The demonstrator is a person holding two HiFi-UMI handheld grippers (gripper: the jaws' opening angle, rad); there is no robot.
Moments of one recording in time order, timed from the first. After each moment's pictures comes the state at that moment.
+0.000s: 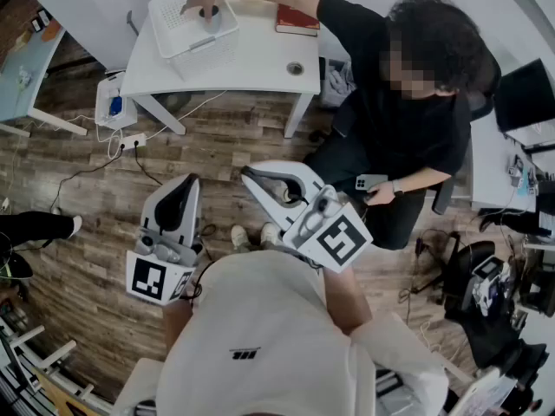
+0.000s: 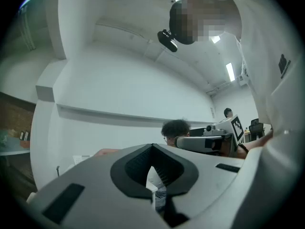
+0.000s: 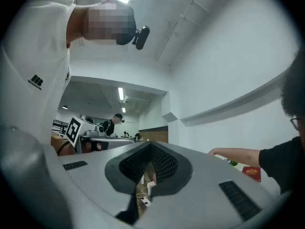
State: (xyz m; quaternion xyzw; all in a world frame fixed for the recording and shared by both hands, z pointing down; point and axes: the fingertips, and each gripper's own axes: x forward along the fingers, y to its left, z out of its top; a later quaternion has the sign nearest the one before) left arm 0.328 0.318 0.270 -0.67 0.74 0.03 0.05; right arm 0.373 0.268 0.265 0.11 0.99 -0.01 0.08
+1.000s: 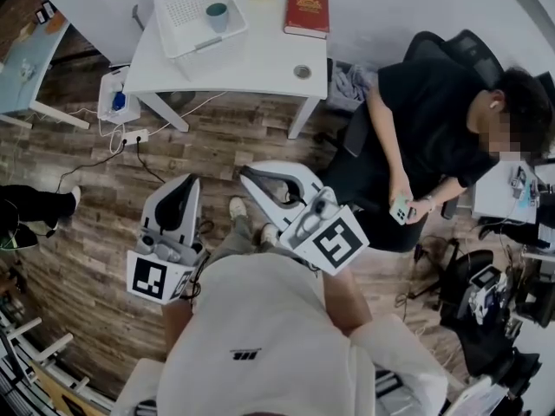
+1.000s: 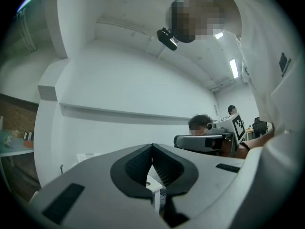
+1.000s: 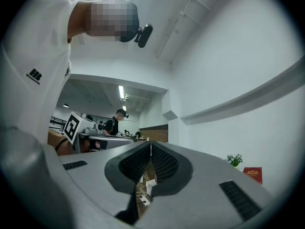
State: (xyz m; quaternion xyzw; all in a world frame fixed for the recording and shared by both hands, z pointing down) left arm 0.307 0.306 0.280 -0.66 0.75 0.01 0.03; right arm 0.349 0.255 0.269 0.11 0.99 -0.01 0.07
